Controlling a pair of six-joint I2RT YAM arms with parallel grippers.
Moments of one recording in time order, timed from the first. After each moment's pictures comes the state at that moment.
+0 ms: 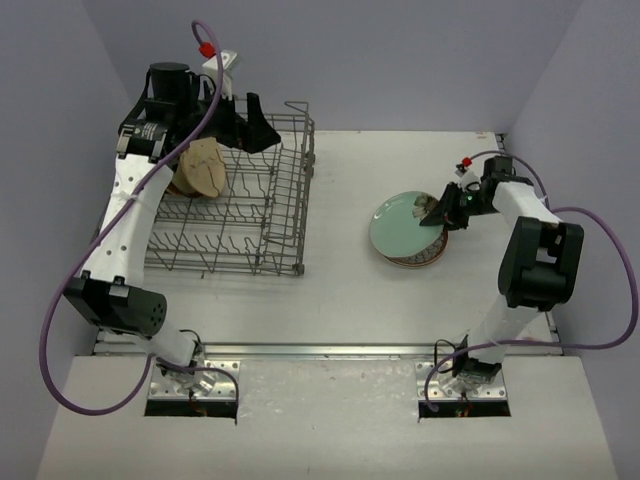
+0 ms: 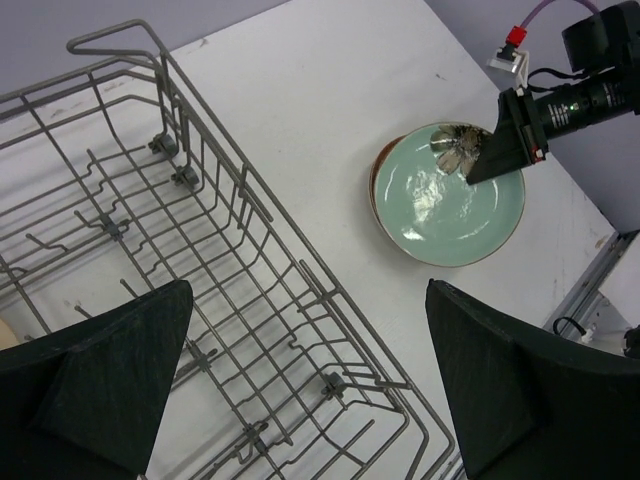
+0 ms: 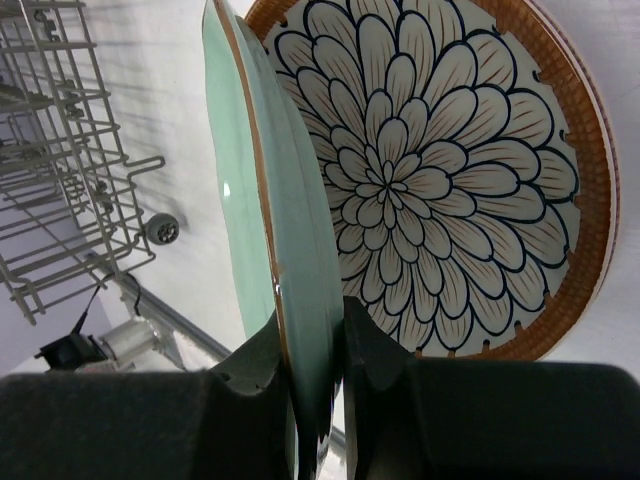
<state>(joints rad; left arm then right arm) -0.12 1.58 1.90 -0.77 0.63 -0.03 -0.21 1.78 1.22 -0.67 -0.71 0.13</state>
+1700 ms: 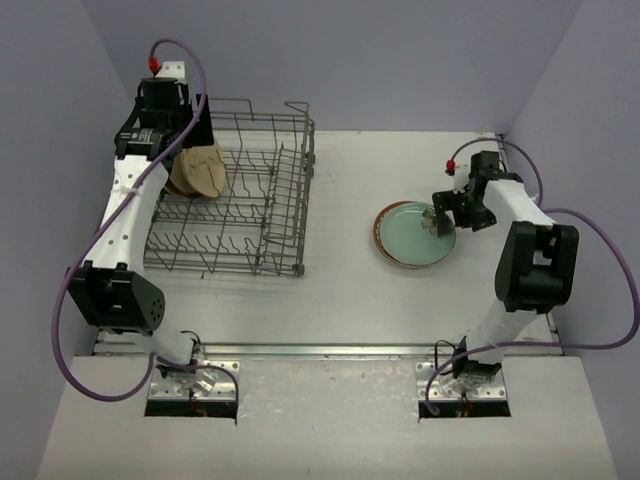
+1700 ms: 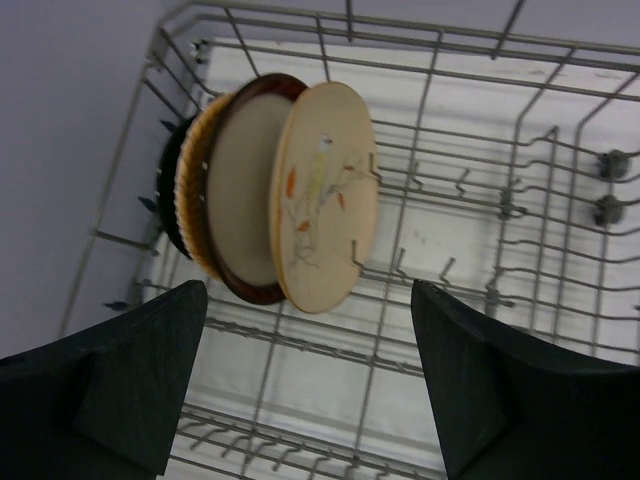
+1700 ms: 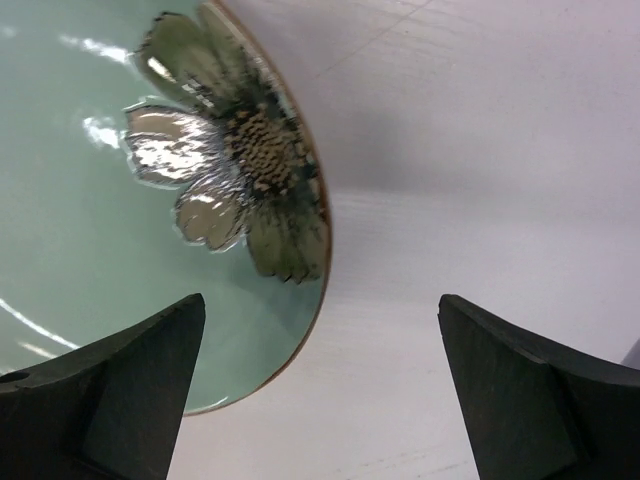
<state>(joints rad) -0.01 1.58 1.74 -0.69 -0.23 -0.04 -0.13 1.77 1.25 -0.69 -0.07 -0.28</state>
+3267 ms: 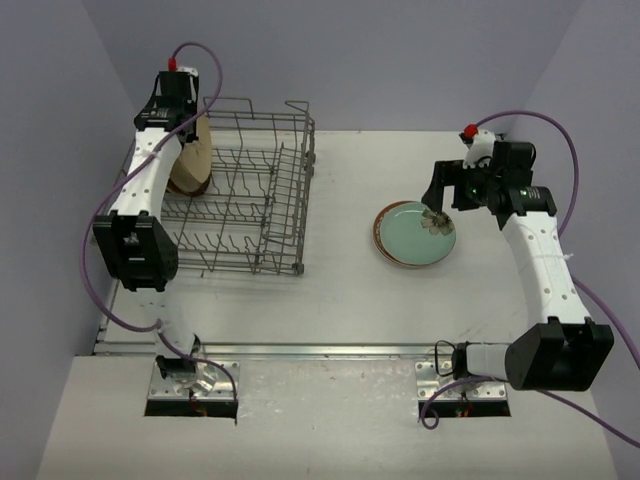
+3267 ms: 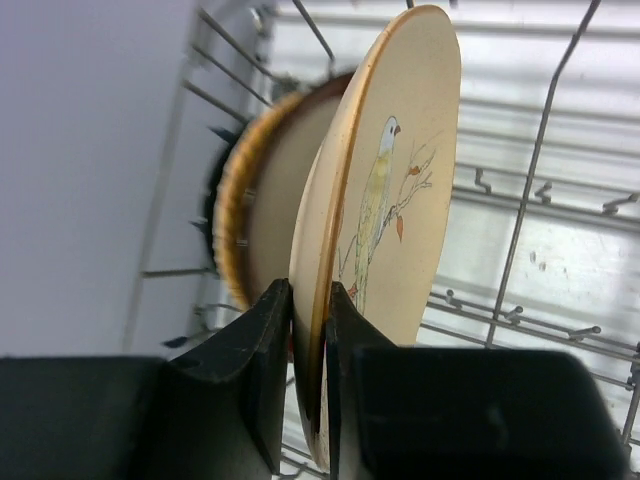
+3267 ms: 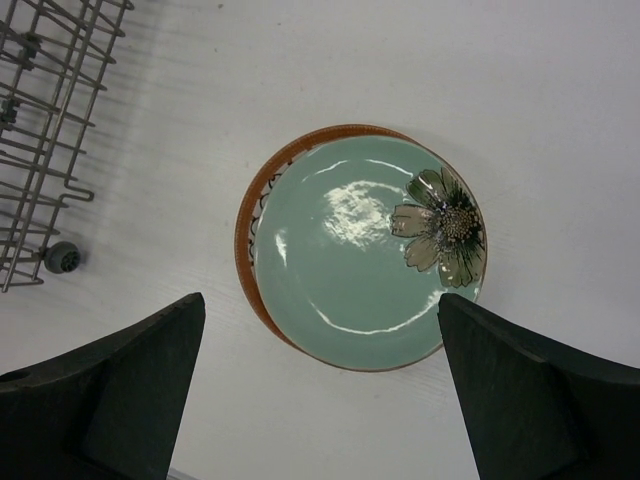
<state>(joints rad) 0.03 1.91 1.97 -0.72 -0.37 0.13 -0.06 1.29 1.22 -0.64 -0.35 -0.06</state>
